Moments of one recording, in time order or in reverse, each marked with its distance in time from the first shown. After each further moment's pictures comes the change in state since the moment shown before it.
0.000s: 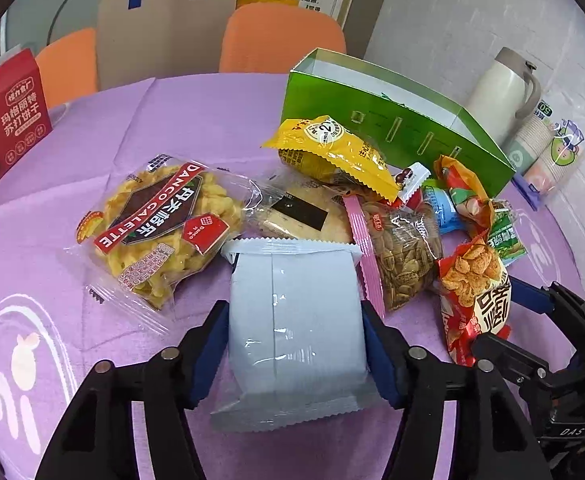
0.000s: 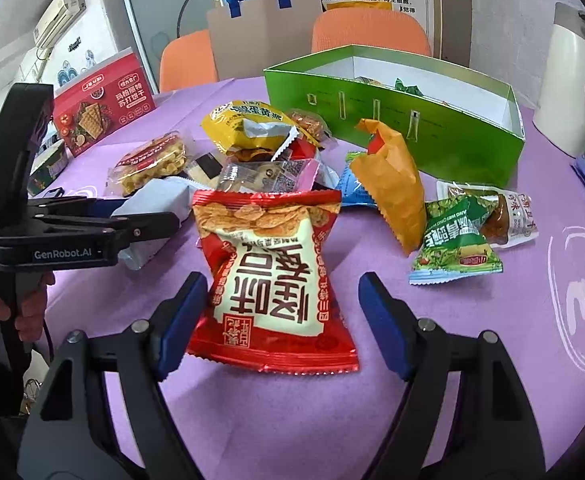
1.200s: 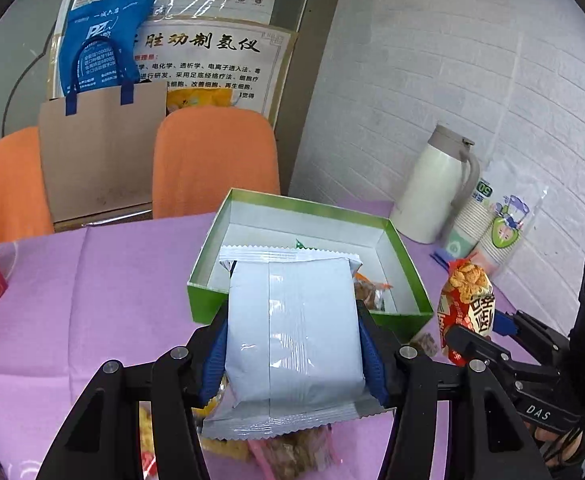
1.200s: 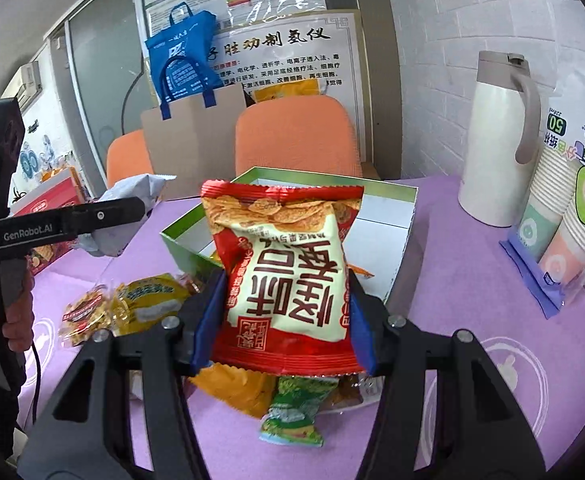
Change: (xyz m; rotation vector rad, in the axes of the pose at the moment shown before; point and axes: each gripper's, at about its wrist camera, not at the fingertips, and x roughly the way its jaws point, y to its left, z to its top) left arm -0.041 -0.069 0.140 0.108 -0.258 -0.142; right arm -0.045 -0.096 0.094 0.134 -0.267 -0.151
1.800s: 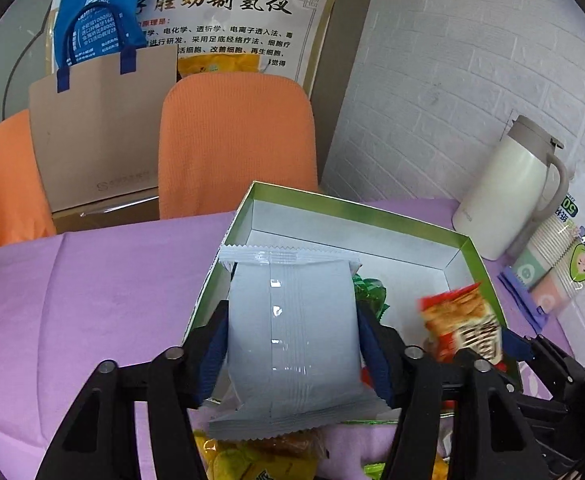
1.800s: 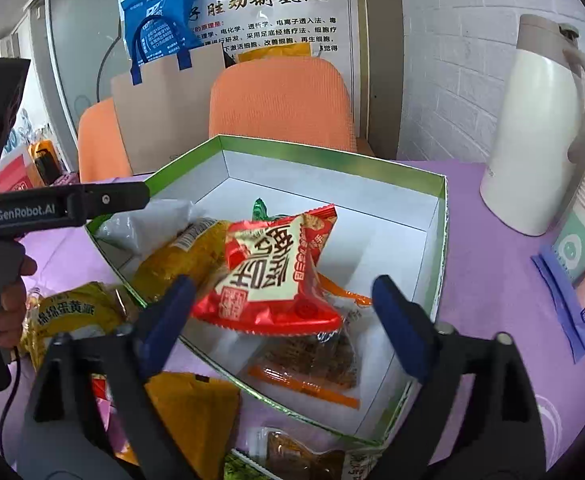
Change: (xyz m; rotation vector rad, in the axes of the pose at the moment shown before) left arm 0.121 0.030 0.036 -0.051 0.109 0.111; right arm 0.084 -0.014 0.008 -0.063 0.087 -0.057
